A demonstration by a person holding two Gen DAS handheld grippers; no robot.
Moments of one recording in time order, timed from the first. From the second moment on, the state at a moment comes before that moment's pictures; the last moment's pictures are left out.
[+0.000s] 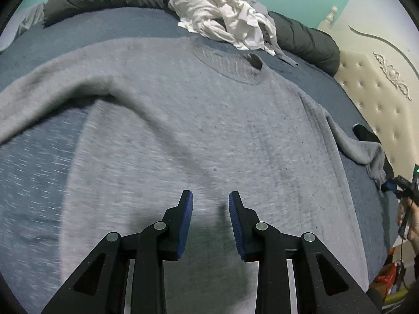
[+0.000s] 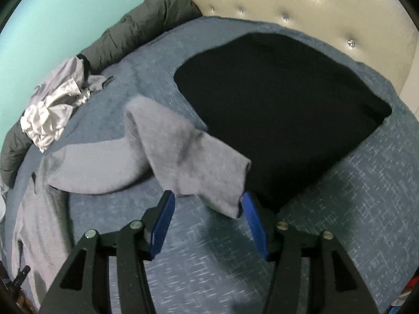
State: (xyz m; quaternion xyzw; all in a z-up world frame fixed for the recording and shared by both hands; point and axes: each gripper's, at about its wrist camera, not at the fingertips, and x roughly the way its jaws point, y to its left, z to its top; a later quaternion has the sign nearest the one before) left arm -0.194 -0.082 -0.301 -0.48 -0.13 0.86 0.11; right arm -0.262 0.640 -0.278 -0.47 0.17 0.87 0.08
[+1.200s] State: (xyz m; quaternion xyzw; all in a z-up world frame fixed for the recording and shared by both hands) left arm -0.192 -0.067 -0.311 -0.46 -0.12 0.87 0.12; right arm -0.259 0.651 -0.173 -0.37 0.06 0.91 0.17
